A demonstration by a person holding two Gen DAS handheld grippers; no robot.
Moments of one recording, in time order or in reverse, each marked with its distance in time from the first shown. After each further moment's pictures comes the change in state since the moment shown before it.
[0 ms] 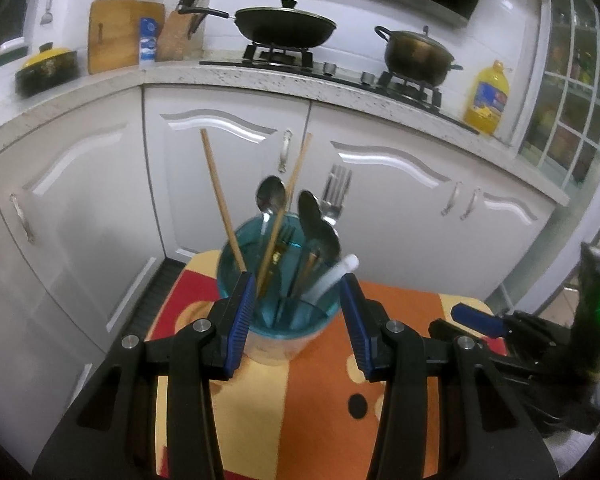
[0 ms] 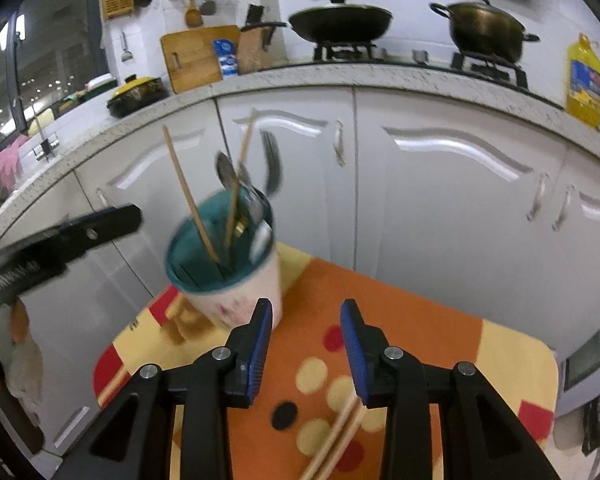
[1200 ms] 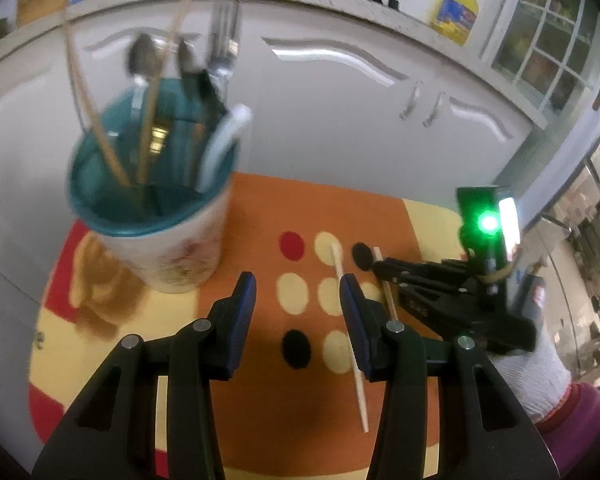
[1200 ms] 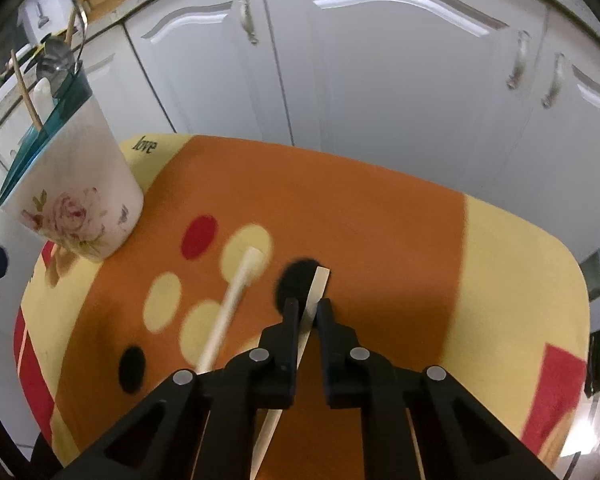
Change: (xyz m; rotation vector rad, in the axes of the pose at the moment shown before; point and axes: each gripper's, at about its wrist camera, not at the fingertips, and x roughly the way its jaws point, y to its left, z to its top) left arm 0.077 -0.062 -0.059 0.082 0.282 -0.141; right arm 0.099 -0.094 -0.064 0.134 0.305 -0.096
